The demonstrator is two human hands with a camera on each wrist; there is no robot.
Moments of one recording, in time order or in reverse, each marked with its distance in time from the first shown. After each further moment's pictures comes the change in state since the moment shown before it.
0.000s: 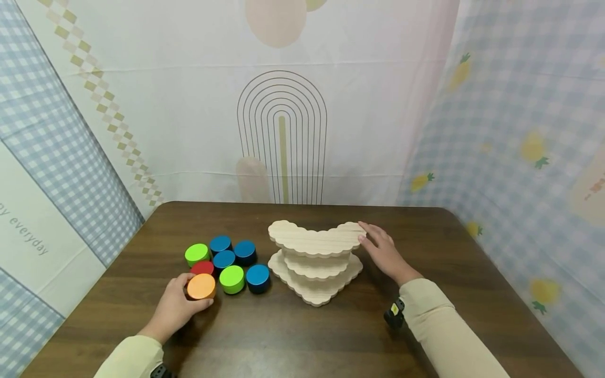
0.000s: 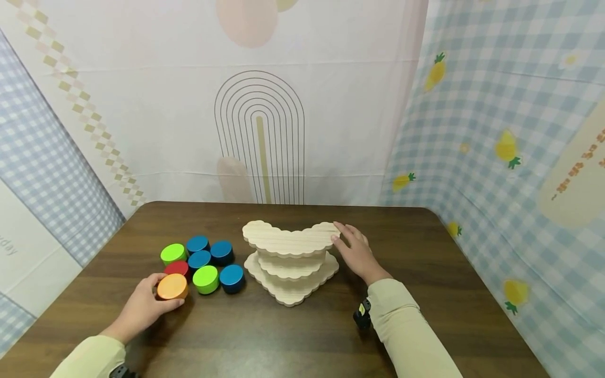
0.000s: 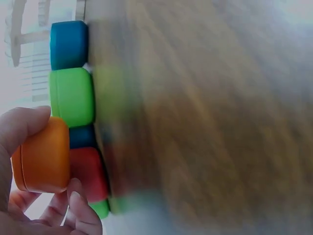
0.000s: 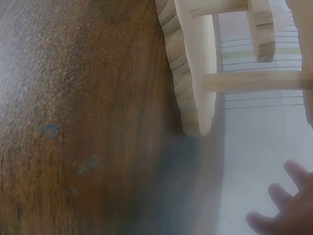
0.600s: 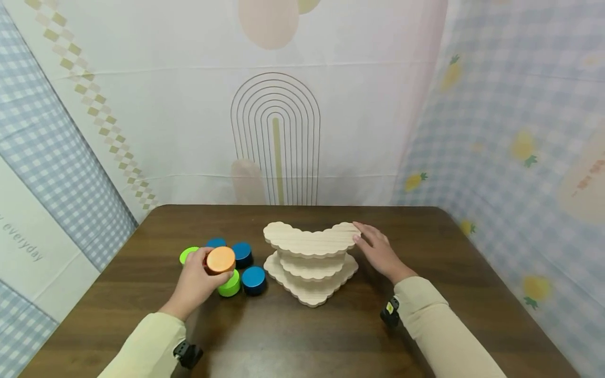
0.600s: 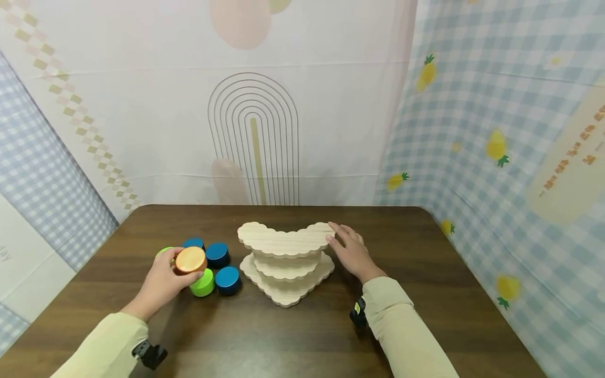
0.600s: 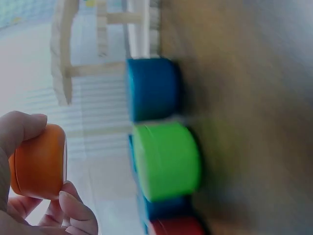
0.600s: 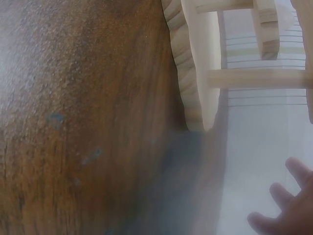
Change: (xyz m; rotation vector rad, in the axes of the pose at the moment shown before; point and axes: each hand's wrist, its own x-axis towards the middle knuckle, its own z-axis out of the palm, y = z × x) left_hand 0.021 0.067 0.001 -0.148 0.056 0.087; right_hand -0.002 -0.002 -0.002 -0.017 -0.001 -0.001
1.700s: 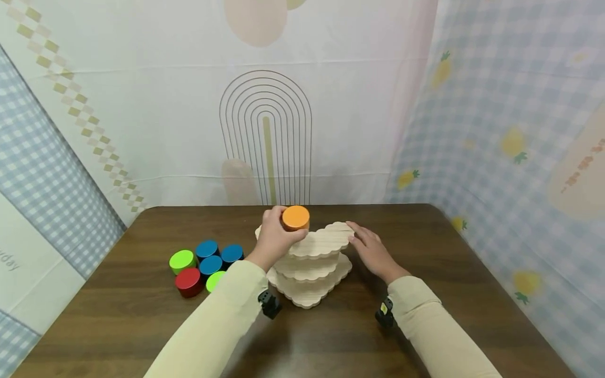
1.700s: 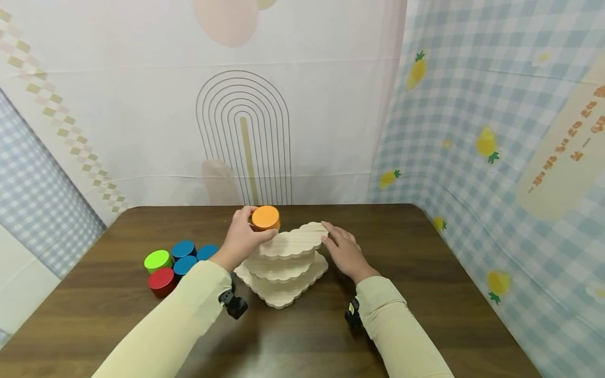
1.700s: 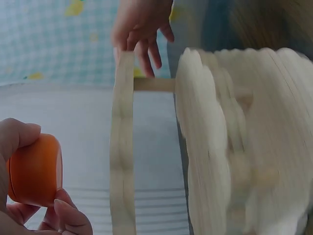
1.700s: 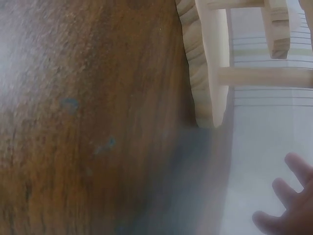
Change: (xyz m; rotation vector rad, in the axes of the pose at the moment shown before) left_hand 0.060 0.132 0.095 -0.291 -0.066 0.102; right_hand 0.002 0.004 0.003 -0.015 0.012 0.001
